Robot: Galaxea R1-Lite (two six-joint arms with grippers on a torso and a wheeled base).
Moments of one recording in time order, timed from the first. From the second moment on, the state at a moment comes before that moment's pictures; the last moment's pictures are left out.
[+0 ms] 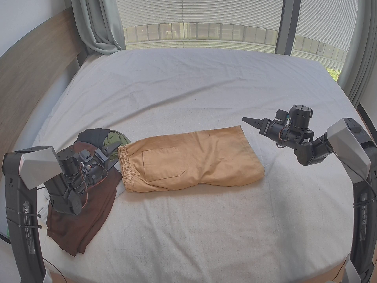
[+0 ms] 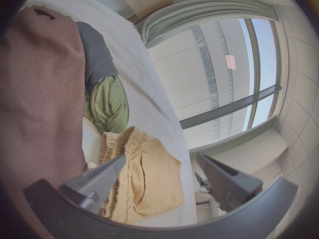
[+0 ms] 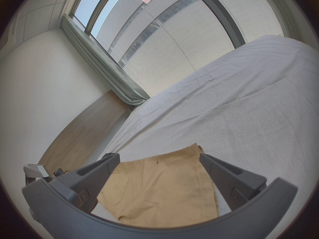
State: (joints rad) left arm 0.02 2.46 -0.88 -1.55 -0.53 -1.07; right arm 0.13 2.43 -1.50 -0.79 0.49 0.46
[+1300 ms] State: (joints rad) left arm 0.05 1.93 -0.41 -1.54 -0.83 -0.40; right arm 0.15 2.02 -0.70 -1.02 0.65 0.43
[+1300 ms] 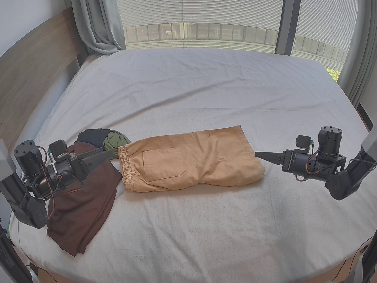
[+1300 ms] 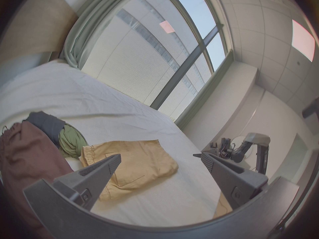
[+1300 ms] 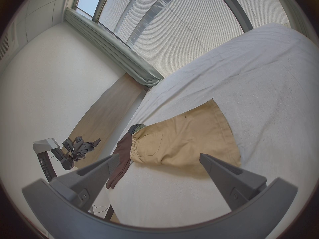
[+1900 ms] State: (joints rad) left arm 0.06 2.00 -0.41 -1.54 -0.73 -0.06; right arm 0.14 2.13 -0.68 -1.03 0.65 0.43
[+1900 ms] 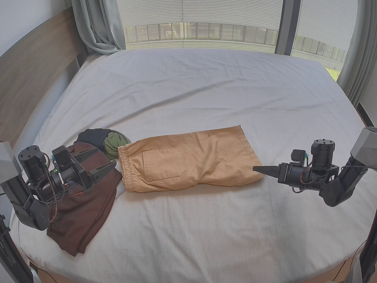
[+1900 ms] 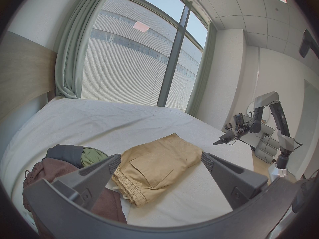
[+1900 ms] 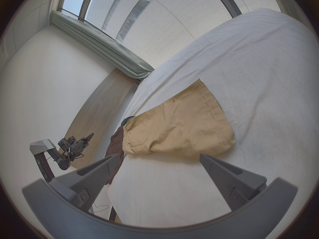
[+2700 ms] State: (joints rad) left arm 0.08 2.06 -0.41 -1.54 -0.72 -0.06; right arm 0.20 2.36 -0.78 -1.10 0.53 0.46
